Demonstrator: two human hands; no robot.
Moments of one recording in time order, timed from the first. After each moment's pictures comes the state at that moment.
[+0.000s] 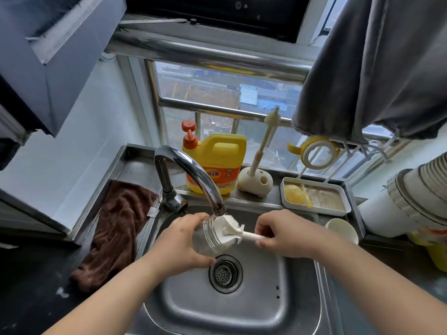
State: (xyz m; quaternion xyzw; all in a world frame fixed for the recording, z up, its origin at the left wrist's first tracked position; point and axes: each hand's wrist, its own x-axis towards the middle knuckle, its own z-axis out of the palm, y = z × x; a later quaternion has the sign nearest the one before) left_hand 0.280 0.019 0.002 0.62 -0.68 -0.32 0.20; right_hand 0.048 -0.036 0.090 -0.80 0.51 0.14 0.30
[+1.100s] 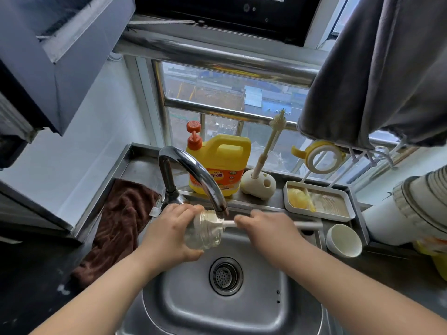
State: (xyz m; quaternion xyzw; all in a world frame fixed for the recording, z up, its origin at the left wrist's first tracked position) left_hand 0.299 0.016 0.010 0.61 -0.75 -0.13 0.20; right_hand 0.080 -0.034 0.068 -0.91 0.41 0.07 0.01
